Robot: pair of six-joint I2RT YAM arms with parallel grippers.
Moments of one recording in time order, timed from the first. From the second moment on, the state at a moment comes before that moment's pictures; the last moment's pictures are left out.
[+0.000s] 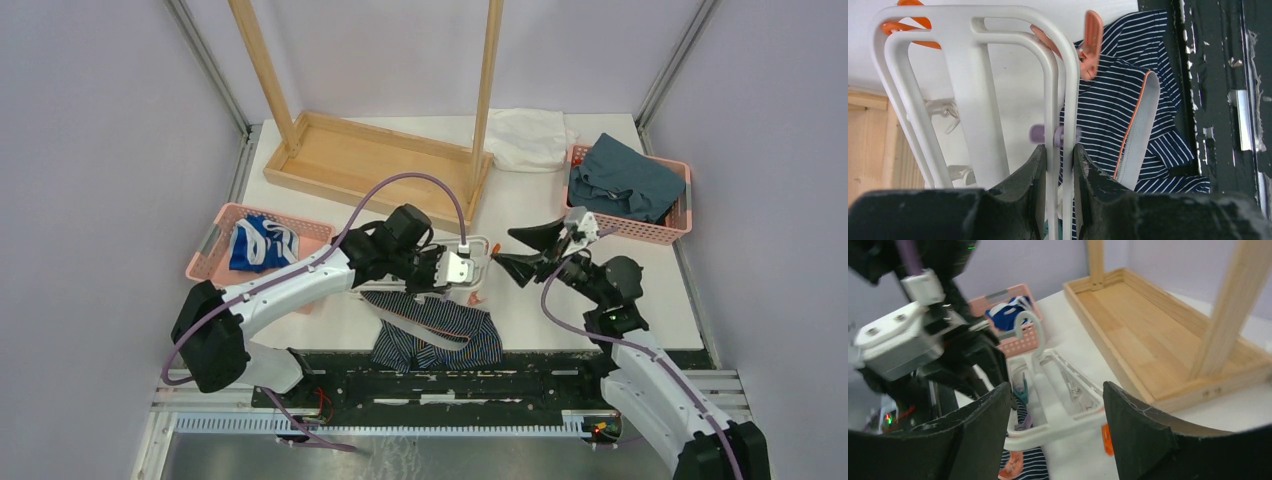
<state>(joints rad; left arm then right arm) -0.86 1.39 1.05 -0.53 0.48 0.75 0.24 0.72 0.25 0.71 -0.67 0.40</state>
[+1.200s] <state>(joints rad) -0.81 1.01 0.90 -0.57 0.53 0.80 0.58 1.00 0.62 -0.09 -1.01 -0.56</state>
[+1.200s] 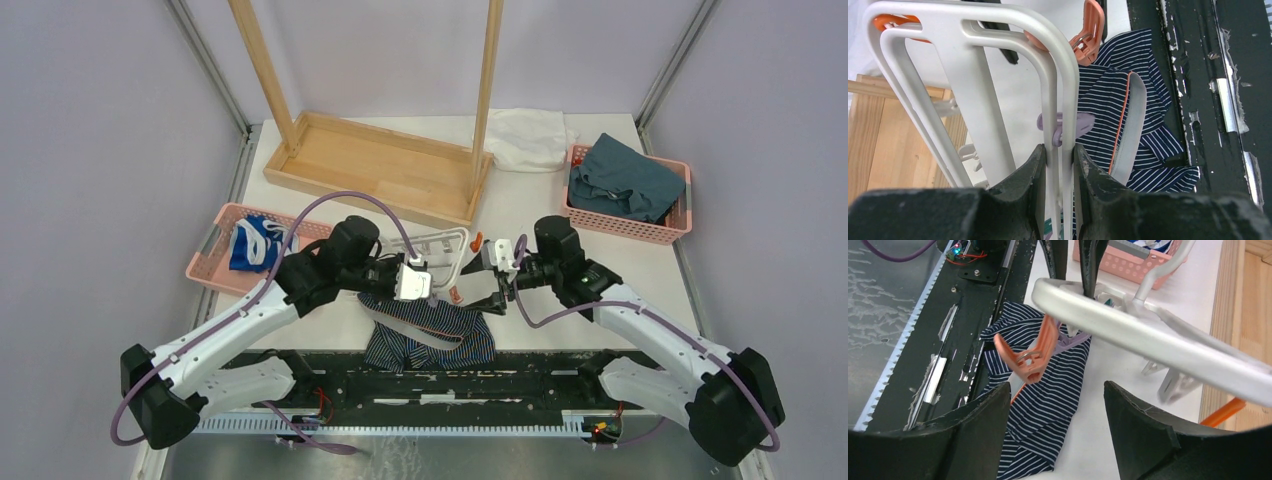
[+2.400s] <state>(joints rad) -0.81 1.01 0.90 -0.57 0.53 0.81 0.62 1.04 0.62 0.11 -1.14 -0.37</state>
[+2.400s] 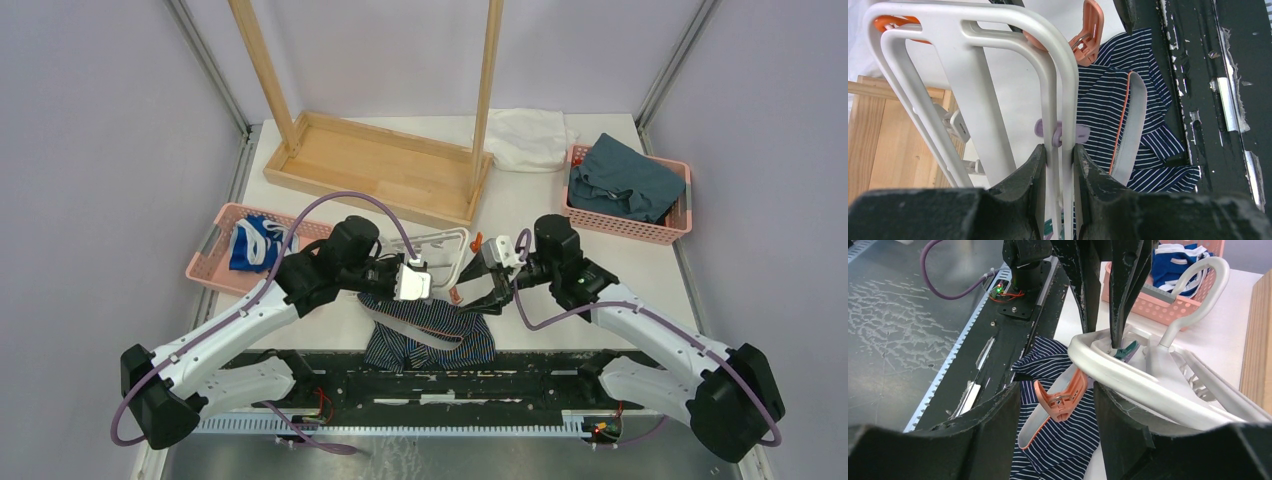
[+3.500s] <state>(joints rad) -0.80 1.01 0.90 -0.56 0.53 0.81 0.64 1.06 0.62 0.18 -1.12 -0.29</state>
